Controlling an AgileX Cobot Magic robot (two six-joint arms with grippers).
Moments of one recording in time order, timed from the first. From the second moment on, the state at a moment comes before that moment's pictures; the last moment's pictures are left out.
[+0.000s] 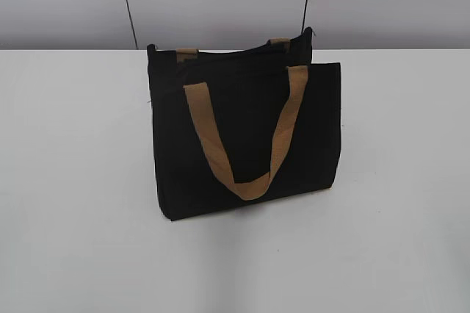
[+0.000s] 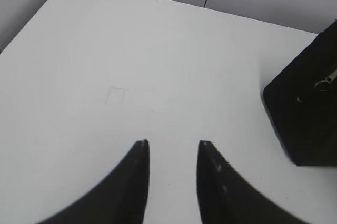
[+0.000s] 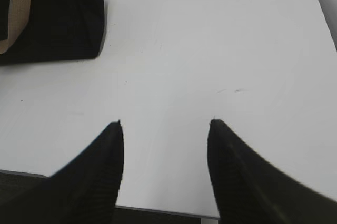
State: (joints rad) left arm -0.08 -0.01 -0.53 0.05 1.06 -0.16; right arm 0.01 -0.01 -0.49 0.10 1.10 -0.15
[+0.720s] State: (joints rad) left arm -0.08 0.09 -0.59 0.04 1.00 -0.12; right arm 0.01 -0.01 -0.49 0.10 1.10 -0.15
